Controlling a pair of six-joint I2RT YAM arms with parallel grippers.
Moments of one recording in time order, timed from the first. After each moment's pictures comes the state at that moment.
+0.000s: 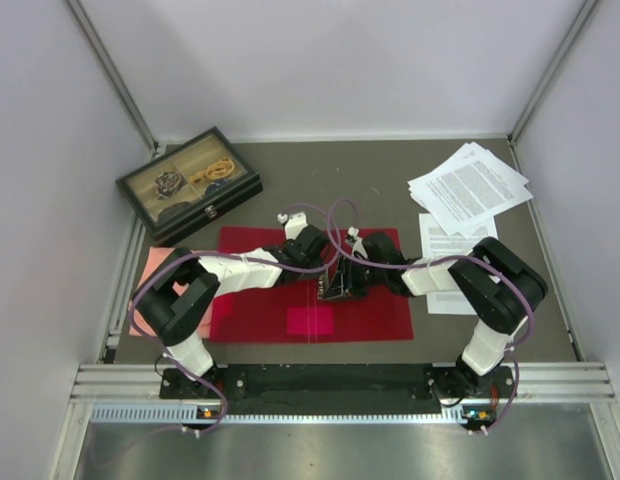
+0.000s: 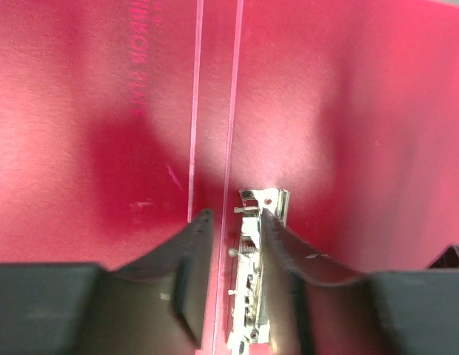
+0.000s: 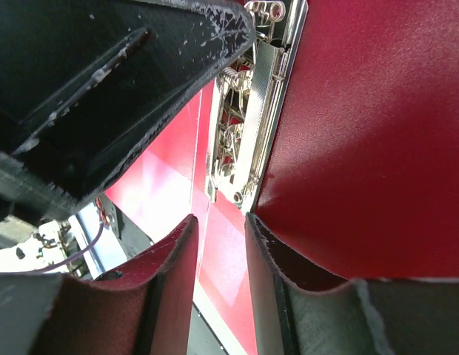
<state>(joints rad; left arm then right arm) -0.80 1.69 0.90 -0.13 -0.32 -0.91 0.69 1.72 0.66 0.32 -0.55 0.81</state>
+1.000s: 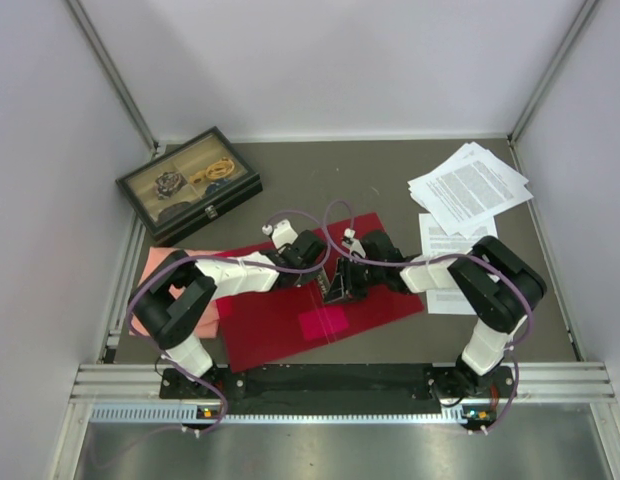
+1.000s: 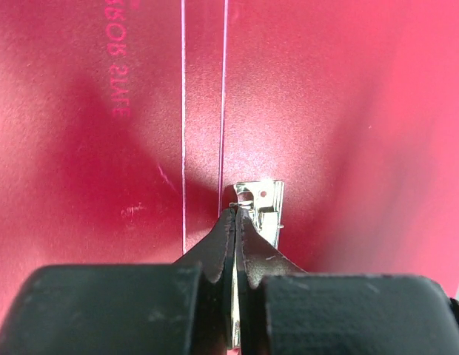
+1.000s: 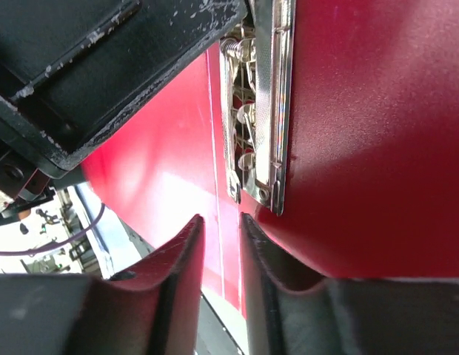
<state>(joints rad) -0.80 1.67 0.86 -0.17 -0.35 -1.19 0.69 1.73 0.69 0.25 -0.61 0.78</state>
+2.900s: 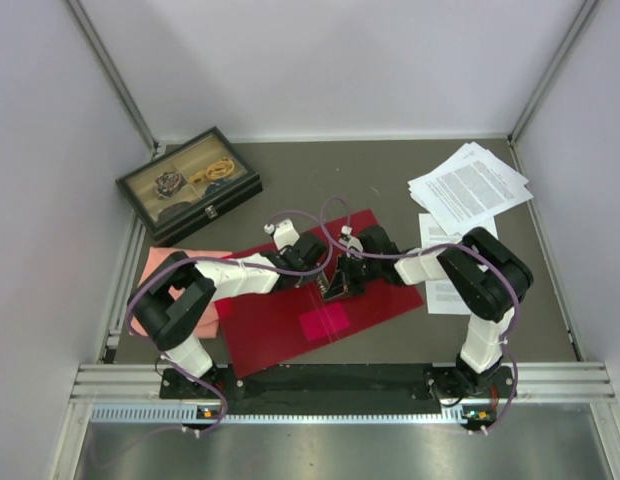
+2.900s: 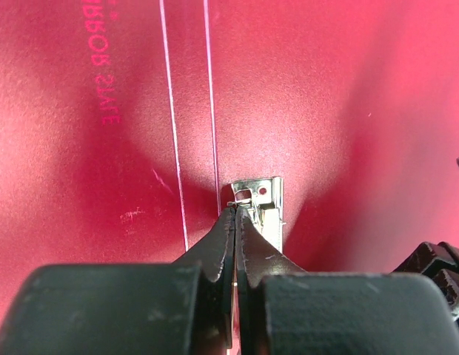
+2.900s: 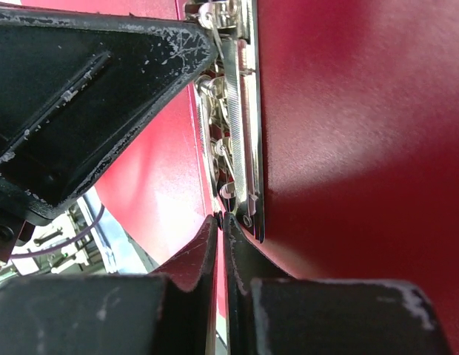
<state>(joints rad) -0.82 1.66 0.85 -0.17 -0.39 -1.16 0.65 1.82 0.76 0.22 -0.66 0.74</state>
